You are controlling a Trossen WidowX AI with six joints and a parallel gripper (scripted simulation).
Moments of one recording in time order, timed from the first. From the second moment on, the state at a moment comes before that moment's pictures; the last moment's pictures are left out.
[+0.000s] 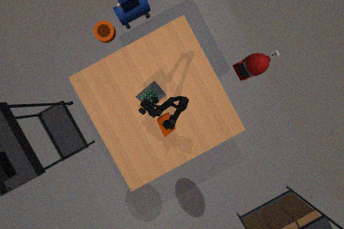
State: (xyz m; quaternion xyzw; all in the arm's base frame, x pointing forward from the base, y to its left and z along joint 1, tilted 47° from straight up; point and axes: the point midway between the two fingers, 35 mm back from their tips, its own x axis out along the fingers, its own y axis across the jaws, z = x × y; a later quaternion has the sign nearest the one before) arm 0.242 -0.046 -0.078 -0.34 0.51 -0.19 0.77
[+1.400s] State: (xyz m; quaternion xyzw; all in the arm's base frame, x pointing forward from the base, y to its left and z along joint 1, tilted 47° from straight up) arm 0.197 -0.055 -0.042 -0.33 0.52 -0.19 0.77
